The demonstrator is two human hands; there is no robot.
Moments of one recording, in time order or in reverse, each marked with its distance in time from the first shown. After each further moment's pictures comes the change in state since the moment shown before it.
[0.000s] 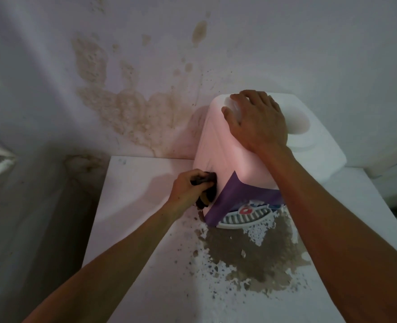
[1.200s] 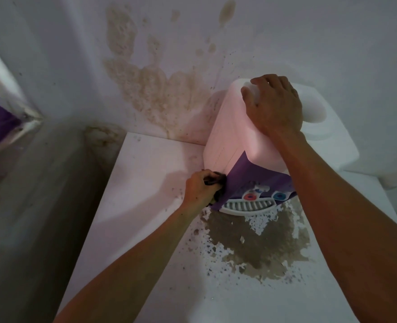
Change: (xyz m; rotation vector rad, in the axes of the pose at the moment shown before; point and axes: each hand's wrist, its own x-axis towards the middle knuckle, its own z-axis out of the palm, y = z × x) left_hand -0.063 -0.005 0.036 0.113 0.195 -0.030; right_hand -0.003 0.002 -0.004 0.044 0.024 -0.016
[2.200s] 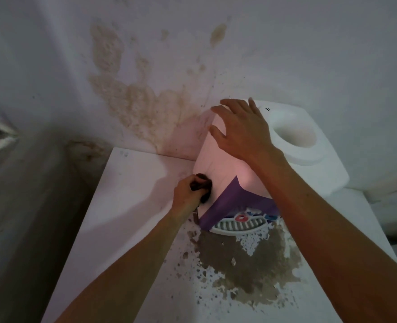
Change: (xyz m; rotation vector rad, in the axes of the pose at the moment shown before) left_hand 0.062 -0.013 0.000 -0.066 0.044 -0.084; right_hand 0.006 -0.030 0.009 0.022 -0.121 -0.287
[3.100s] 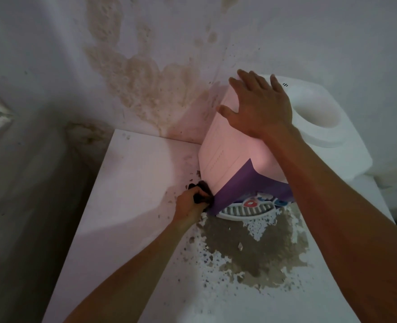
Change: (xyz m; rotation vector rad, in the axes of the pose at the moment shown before) left_hand -0.015 -0.079 -0.001 0.158 -0.086 0.013; right_hand 0.011 0.002 -0.001 -0.182 -0.212 0.115
